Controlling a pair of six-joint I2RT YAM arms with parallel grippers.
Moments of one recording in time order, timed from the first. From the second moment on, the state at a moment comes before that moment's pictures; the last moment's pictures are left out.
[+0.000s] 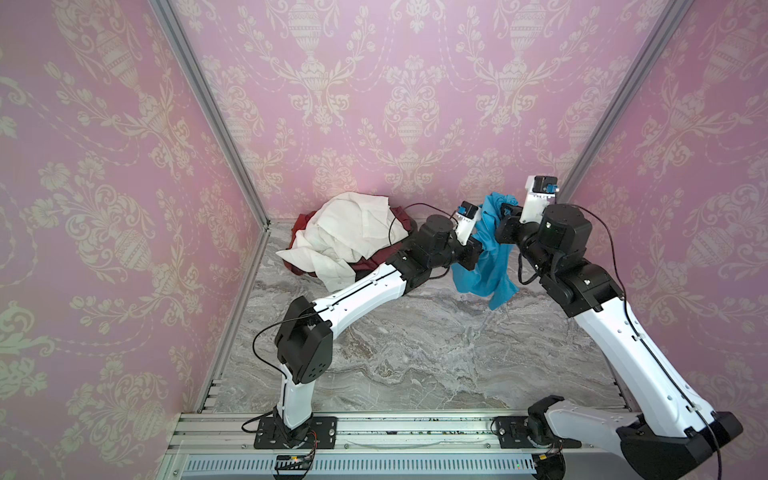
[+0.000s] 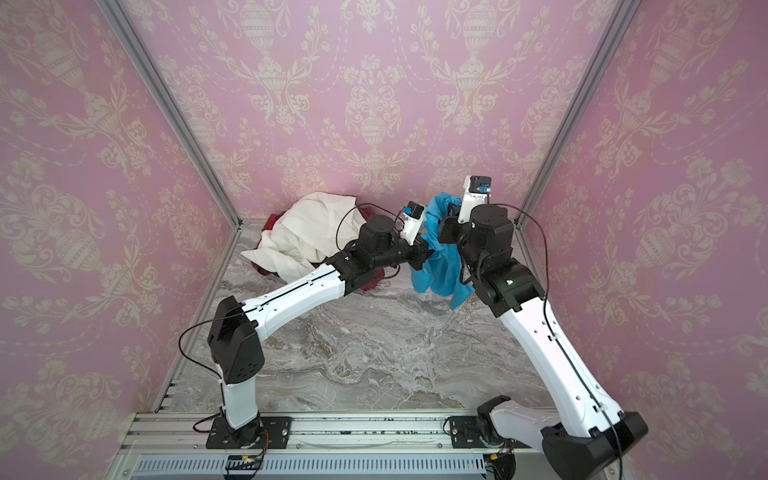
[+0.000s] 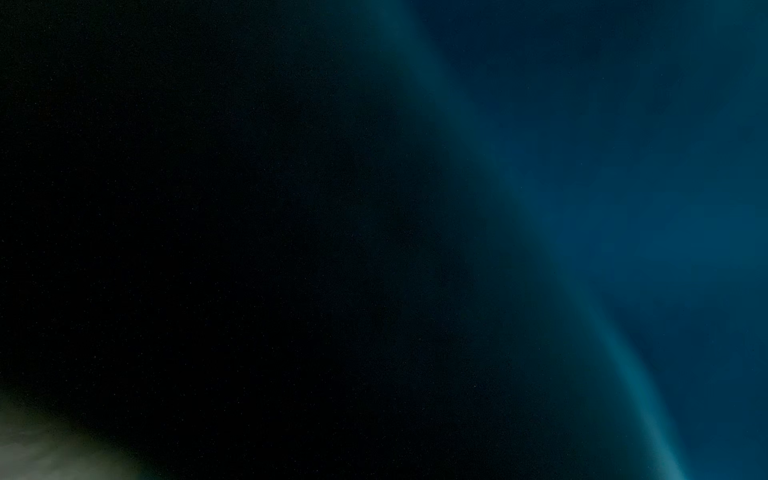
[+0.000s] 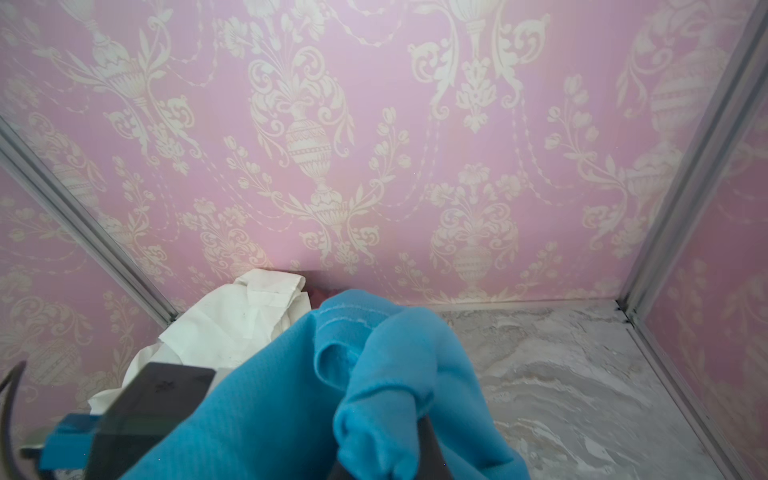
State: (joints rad) left arm -0.85 1.96 1.74 0.02 0.32 -0.32; right arm 0.35 1.12 1.35 -0.36 0.29 0.24
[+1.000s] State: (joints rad) left arm -0.94 2.24 1.53 0.03 0.41 -0.37; right arm 0.19 0.80 0.50 -0.52 0.20 0.80
